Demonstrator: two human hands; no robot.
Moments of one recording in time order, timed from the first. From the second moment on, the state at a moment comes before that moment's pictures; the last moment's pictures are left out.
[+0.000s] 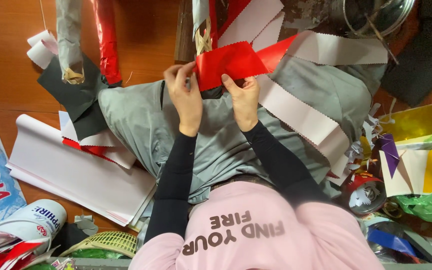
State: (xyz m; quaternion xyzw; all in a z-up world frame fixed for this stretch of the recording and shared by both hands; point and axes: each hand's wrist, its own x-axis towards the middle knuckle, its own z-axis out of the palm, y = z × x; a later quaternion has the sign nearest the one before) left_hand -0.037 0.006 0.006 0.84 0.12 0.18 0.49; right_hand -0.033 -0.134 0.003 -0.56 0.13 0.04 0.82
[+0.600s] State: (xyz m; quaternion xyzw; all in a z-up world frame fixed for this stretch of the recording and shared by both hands) left_hand -0.023 -0.008 0.014 0.57 0.27 -0.13 0.77; right_hand -0.069 -0.162 -0.053 -0.61 0.14 0.09 0.78
